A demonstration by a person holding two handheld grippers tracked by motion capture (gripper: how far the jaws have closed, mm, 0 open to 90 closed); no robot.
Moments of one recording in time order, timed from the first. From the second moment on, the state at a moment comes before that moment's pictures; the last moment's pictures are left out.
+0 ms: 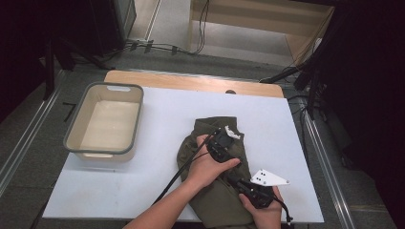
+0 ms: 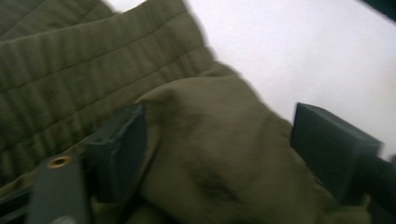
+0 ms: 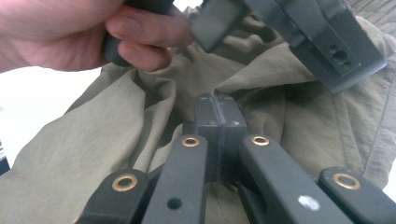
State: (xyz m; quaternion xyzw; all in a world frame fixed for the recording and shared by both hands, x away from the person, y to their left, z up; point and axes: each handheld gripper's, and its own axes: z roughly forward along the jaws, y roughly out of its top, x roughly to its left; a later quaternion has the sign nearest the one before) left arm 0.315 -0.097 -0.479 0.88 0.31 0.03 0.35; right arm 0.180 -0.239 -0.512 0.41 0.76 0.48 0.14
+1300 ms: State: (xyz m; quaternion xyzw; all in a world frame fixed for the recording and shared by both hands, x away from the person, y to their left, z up) left arm 0.309 0.011 -0.449 0.83 0.31 -0.03 0.45; right arm 0.280 -0.291 -0.522 0.54 0.71 0.44 0.13
